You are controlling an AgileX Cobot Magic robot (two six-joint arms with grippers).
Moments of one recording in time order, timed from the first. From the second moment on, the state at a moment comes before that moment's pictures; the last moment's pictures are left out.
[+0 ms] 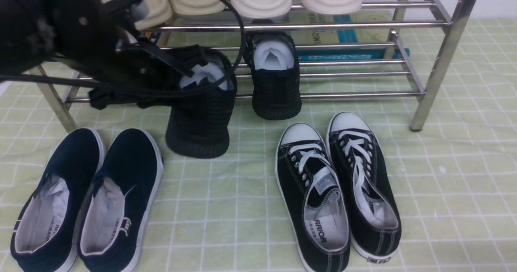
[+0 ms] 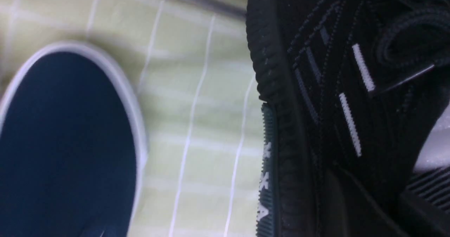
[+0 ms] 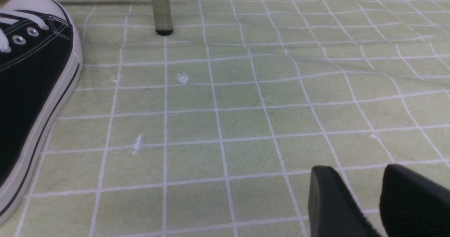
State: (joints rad) right arm -0.17 -0.01 0.01 0.05 0.40 -0.04; left arm -0.35 1.51 -1.25 -0.04 0.69 -0.56
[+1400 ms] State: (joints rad) right arm -0.17 -0.01 0.01 0.05 0.40 -0.04; left arm -0.35 1.31 -0.63 -0.10 0.39 -0.55
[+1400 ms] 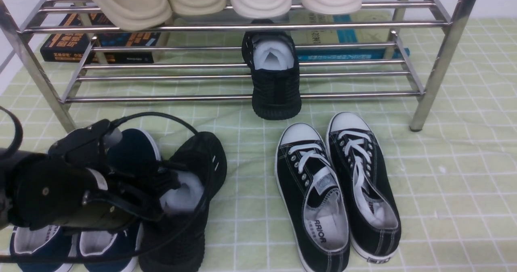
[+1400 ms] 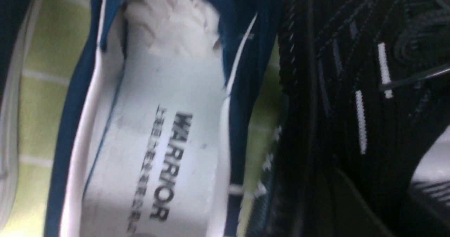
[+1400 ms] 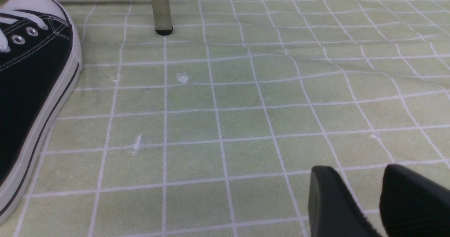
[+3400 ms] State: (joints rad) right arm -0.17 -0.01 0.02 0.39 0.35 0.20; left arm -0.35 1.36 -1.33 -0.03 0.95 -0.28
